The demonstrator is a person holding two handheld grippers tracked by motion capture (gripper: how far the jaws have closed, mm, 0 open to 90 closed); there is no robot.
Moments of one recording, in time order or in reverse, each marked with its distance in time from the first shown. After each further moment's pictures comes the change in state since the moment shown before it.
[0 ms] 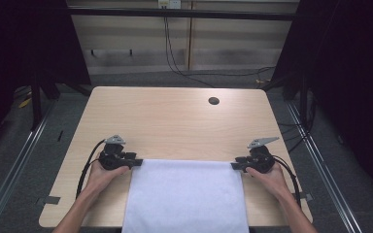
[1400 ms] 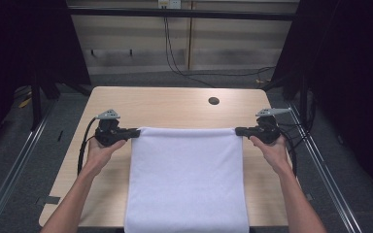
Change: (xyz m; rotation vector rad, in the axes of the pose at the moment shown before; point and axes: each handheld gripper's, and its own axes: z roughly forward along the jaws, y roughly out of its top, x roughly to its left) left arm 0.015 0.071 -0.031 -0.183 0.016 0.028; right arm -0.024 0.078 -0.038 -0.209 -0.049 0.036
